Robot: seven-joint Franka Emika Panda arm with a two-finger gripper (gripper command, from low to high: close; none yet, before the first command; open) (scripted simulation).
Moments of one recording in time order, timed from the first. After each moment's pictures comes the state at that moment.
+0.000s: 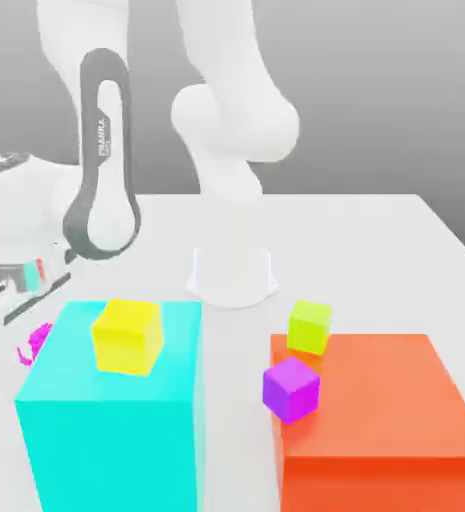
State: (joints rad) arm -0.77 0.10 -0.10 -2.78 0.04 2.88 1.83
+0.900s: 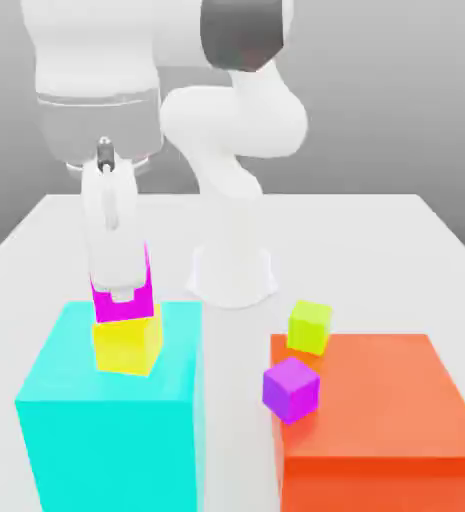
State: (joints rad) arm -0.36 -0.11 0.16 -2.27 0.02 2.16 1.91
